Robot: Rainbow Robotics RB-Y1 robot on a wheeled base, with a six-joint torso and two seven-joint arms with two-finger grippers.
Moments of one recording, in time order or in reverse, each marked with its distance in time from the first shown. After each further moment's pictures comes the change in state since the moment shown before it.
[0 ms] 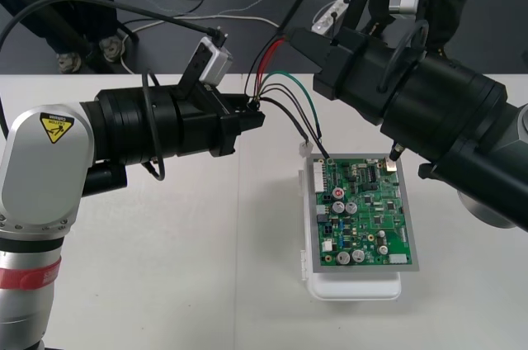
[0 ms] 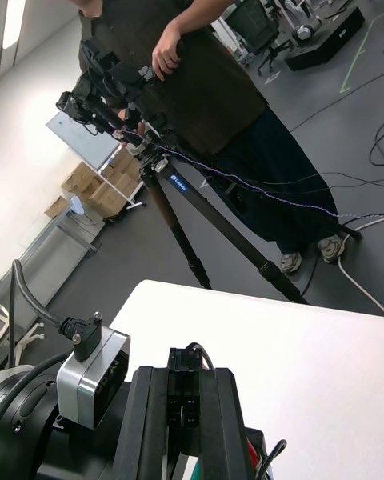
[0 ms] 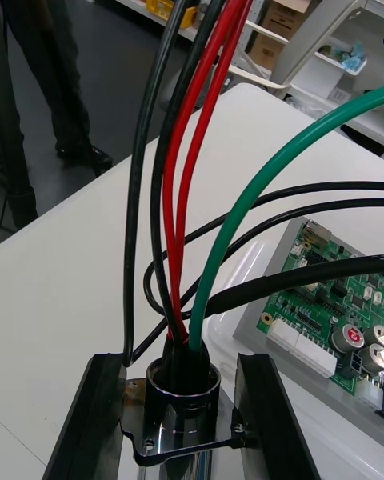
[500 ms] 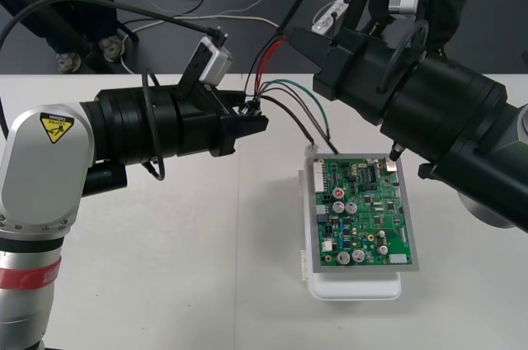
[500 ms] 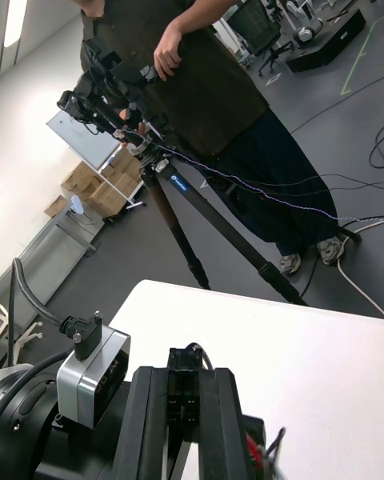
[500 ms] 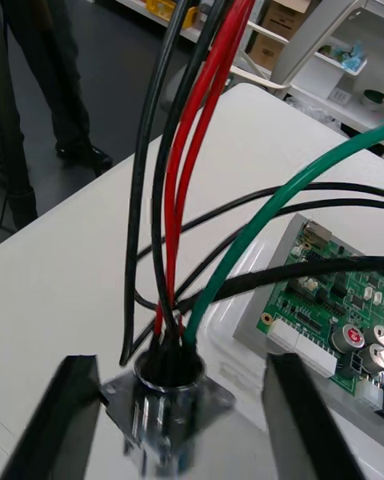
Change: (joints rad) right arm 0.000 0.000 0.002 0.000 0.010 -0.001 0.000; left arm 0.000 0.000 0.000 0.000 -0.001 0.001 0.000
